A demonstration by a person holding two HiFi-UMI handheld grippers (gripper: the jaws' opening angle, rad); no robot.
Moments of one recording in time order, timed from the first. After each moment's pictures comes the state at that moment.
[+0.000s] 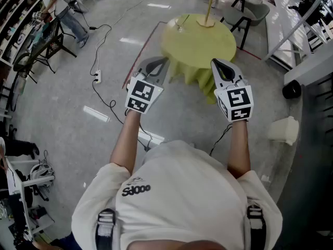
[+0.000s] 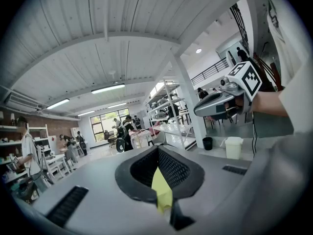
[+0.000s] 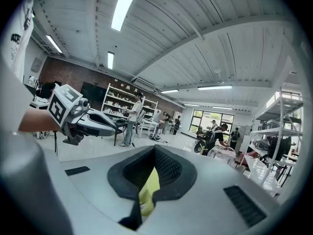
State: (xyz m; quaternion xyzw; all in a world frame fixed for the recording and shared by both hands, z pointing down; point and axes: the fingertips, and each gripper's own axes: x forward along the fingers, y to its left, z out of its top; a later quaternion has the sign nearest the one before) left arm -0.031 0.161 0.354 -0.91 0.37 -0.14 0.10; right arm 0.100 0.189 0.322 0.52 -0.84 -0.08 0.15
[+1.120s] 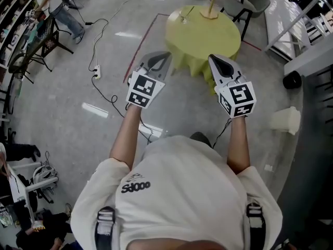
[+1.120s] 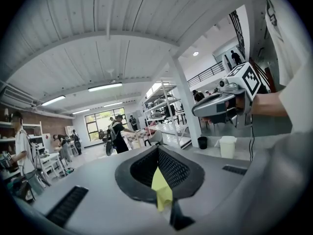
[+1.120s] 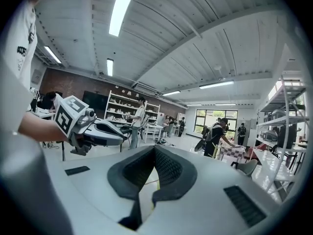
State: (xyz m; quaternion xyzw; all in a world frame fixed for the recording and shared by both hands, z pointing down) left arm -0.085 0.146 0.375 -0.93 0.34 -0.14 0.10; right arm 0.026 0.181 0.338 0.51 -0.85 -0.06 0.11
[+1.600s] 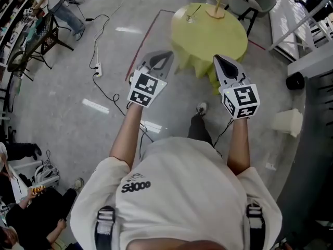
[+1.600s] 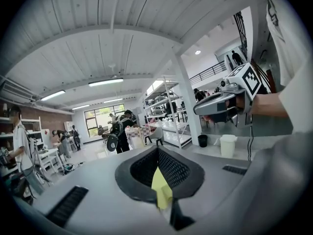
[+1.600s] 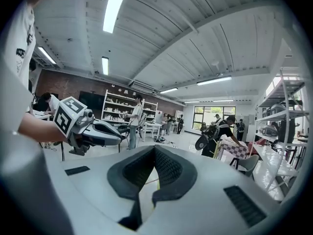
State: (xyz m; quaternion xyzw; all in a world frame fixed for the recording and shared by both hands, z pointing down) left arm -0.105 0.095 0.394 -0.93 0.33 -0.15 0.08; right arm 0.015 0.132 0.355 0.52 -0.85 -0.03 0.11
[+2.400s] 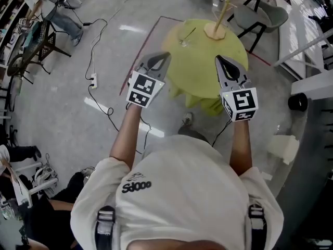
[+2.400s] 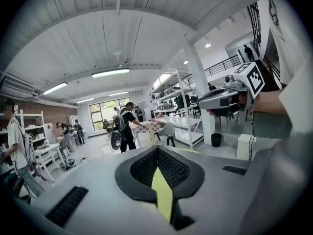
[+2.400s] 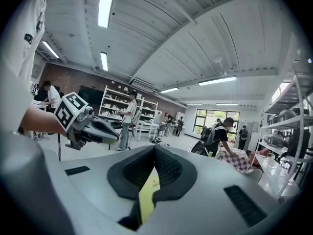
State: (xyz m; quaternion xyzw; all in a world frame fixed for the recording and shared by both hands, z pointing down) left arm -0.001 -0.149 0.412 -0.91 0.37 -0.17 0.05; right arm 0.136 -0.115 0.358 0.50 -0.85 -0.07 0.12
